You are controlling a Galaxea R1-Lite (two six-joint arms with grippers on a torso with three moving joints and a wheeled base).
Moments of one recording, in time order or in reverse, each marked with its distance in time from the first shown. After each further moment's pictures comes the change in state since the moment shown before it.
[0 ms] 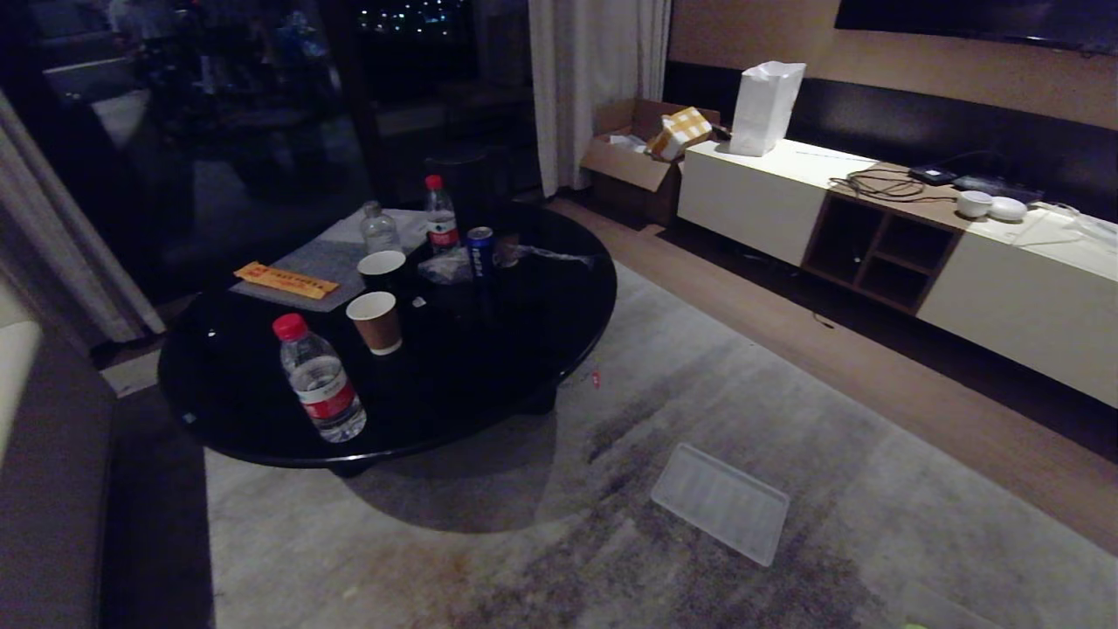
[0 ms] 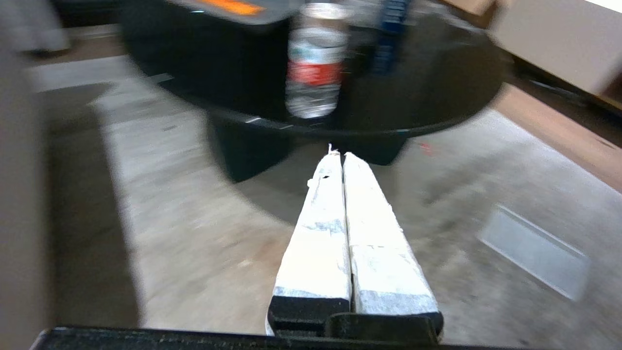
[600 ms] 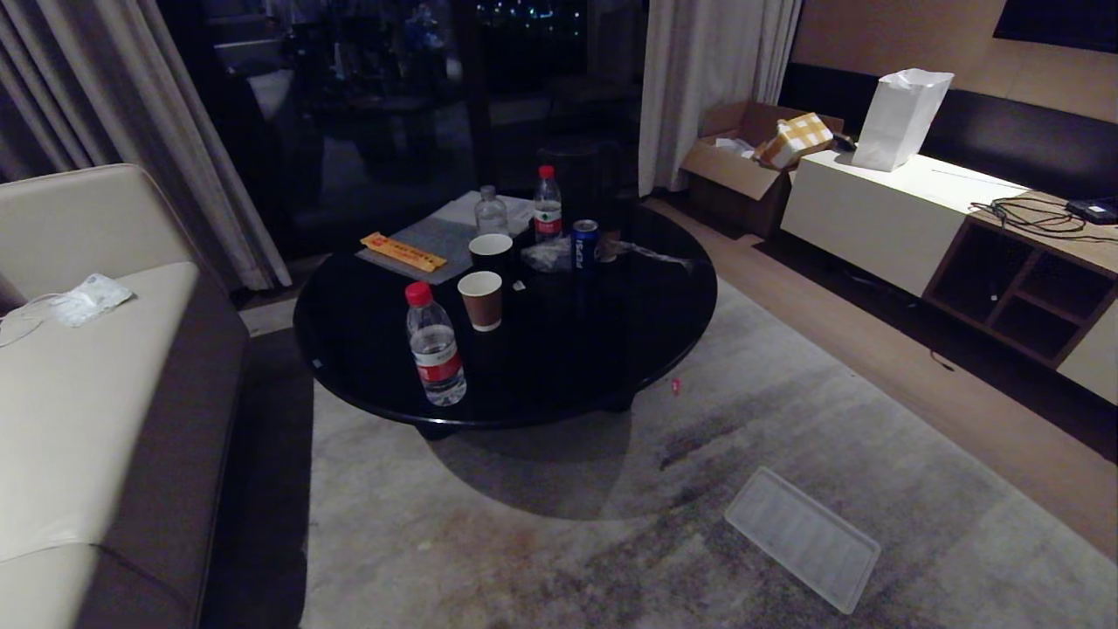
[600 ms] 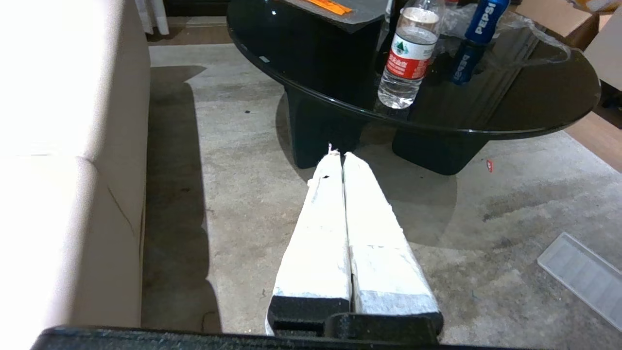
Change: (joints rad) left arm 0.000 0.000 0.000 0.000 0.001 -0.001; right arm 0.000 0.000 0.000 -0.001 0.001 -0.001
